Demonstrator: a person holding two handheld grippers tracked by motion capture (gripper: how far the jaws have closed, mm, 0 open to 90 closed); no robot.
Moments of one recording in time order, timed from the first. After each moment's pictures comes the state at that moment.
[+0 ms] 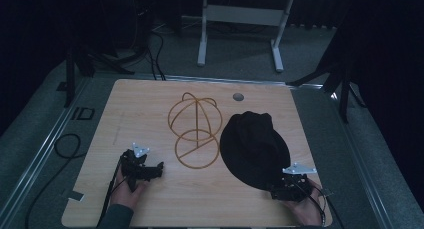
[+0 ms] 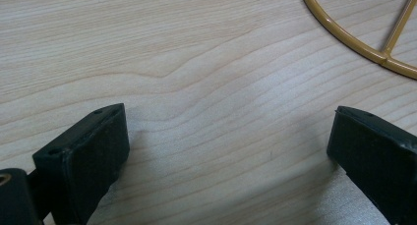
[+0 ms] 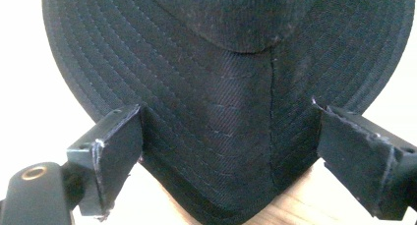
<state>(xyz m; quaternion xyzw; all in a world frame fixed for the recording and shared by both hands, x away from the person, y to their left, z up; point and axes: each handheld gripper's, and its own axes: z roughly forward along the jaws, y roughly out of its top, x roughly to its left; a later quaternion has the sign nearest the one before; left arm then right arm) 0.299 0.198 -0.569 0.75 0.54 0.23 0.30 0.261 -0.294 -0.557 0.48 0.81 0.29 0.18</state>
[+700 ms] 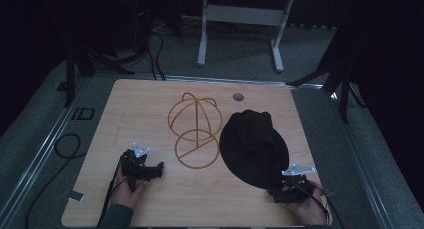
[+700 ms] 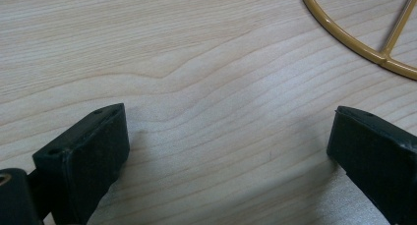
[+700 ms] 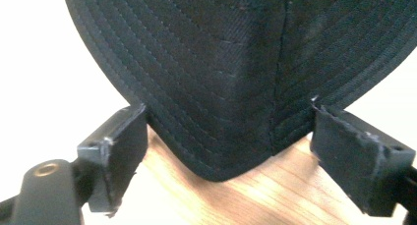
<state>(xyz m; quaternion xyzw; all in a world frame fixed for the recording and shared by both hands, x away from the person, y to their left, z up) 0.299 0.198 -0.569 0.75 0.54 0.23 0.30 0.261 -0.299 -0.556 0.45 0.84 0.27 0.14</state>
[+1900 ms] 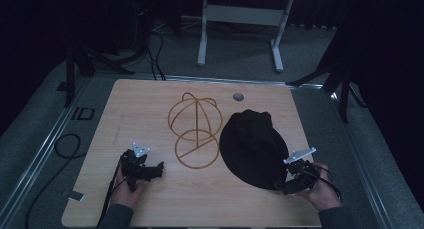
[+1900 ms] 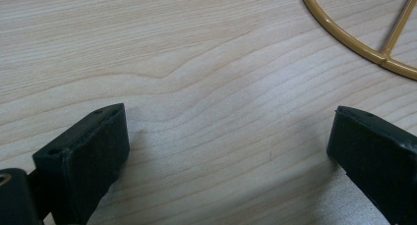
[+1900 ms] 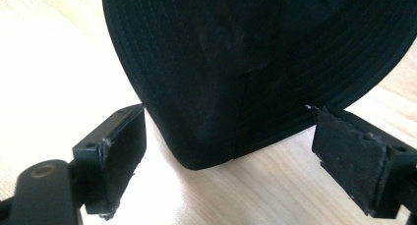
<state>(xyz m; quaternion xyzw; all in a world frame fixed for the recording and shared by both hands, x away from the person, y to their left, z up) 0.299 0.198 -0.569 0.75 0.54 0.23 0.30 0.287 -0.302 -0.502 0.39 0.89 0.21 0.10</state>
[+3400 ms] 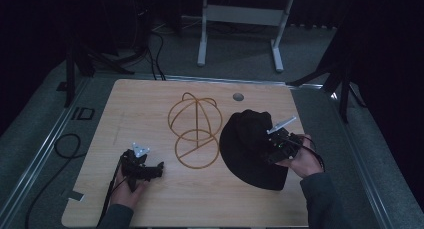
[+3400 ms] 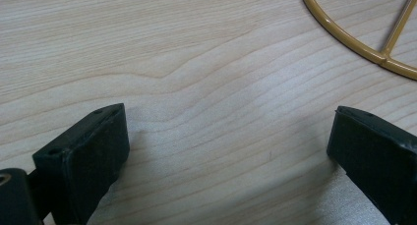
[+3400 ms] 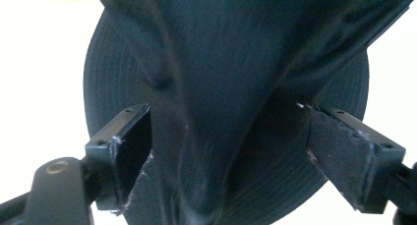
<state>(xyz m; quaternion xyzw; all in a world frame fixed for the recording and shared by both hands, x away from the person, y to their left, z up) 0.299 0.198 -0.569 0.75 0.54 0.23 0.30 0.356 -0.254 -0.463 0.38 0.90 0.20 0.12</state>
